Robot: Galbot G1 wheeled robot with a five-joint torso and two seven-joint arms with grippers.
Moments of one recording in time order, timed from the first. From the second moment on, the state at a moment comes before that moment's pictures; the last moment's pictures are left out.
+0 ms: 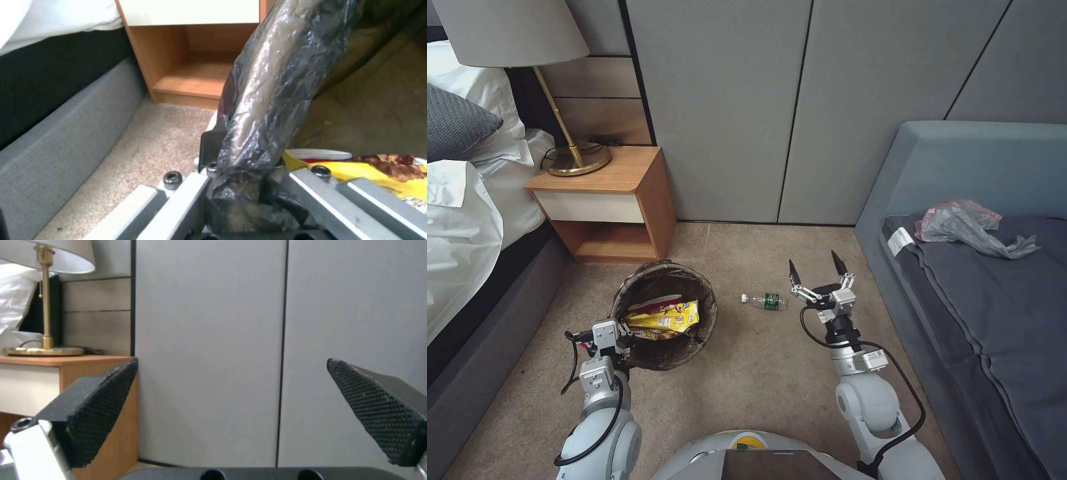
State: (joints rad) left arm 1.75 -1.49 -0.54 -2.26 -0.08 0.29 -0.40; right arm -1.48 1.40 0.45 1.97 0.14 0.45 -0.11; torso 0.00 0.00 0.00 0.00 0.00
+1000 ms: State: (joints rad) left arm 1.76 -1.49 -0.54 -2.26 -0.07 0.29 -0.40; right arm -1.02 1.20 0.27 1.29 0.04 0.42 -0.40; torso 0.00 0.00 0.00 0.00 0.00
